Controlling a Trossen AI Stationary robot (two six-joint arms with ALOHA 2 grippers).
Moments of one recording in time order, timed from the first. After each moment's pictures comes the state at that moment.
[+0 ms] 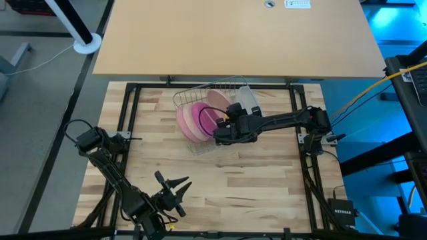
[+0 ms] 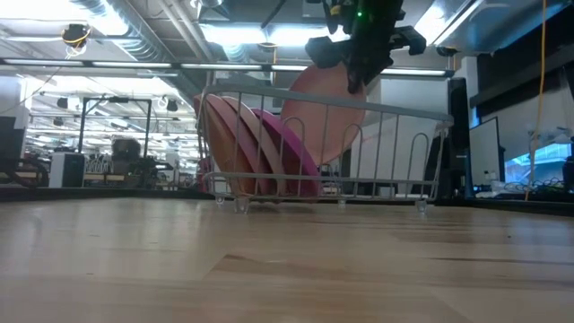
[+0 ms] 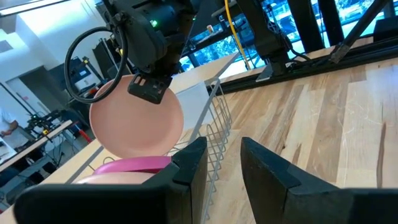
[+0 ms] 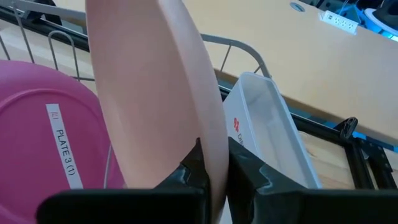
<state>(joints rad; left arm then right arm) -0.89 1.85 1.32 -0.59 -1.53 -0.68 0.08 1.88 1.65 -1.31 0.99 1.28</state>
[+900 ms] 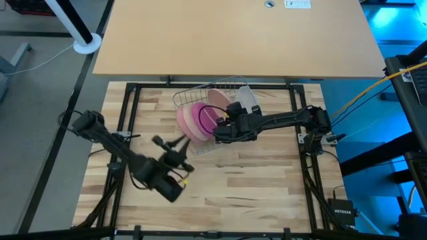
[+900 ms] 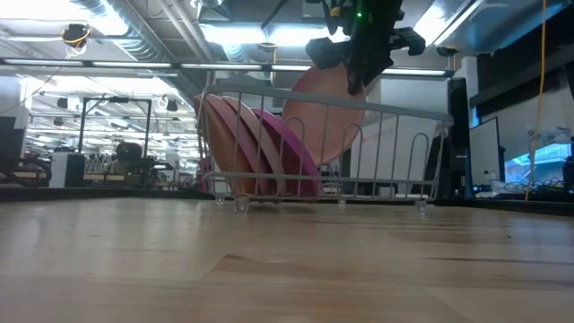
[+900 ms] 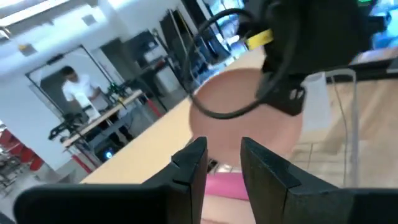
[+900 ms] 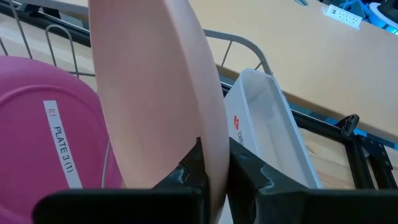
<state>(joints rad) -0.60 1.63 1.32 -0.95 -1.56 -0.79 0.07 1.88 1.65 -1.31 0.94 1.25</state>
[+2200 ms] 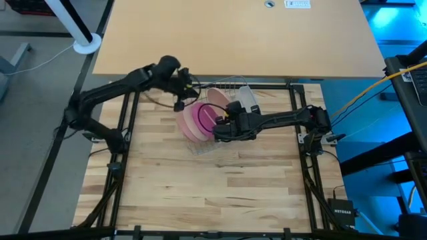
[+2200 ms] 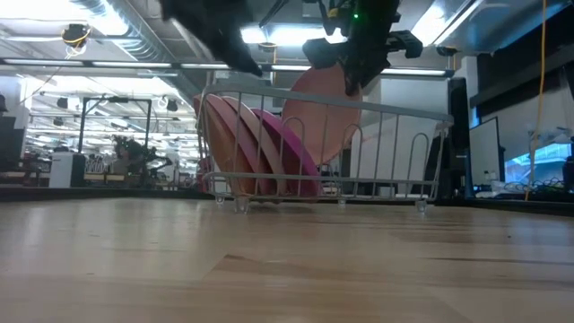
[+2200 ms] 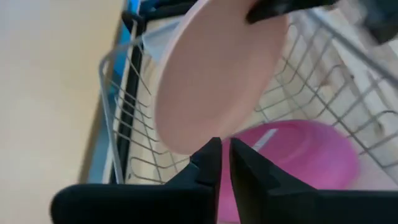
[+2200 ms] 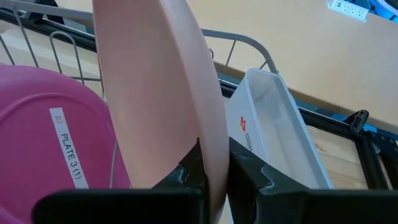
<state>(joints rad) 0.59 1.45 1.32 -0.58 0.35 0.56 0.07 1.88 1.65 -1.26 0.92 1.25</state>
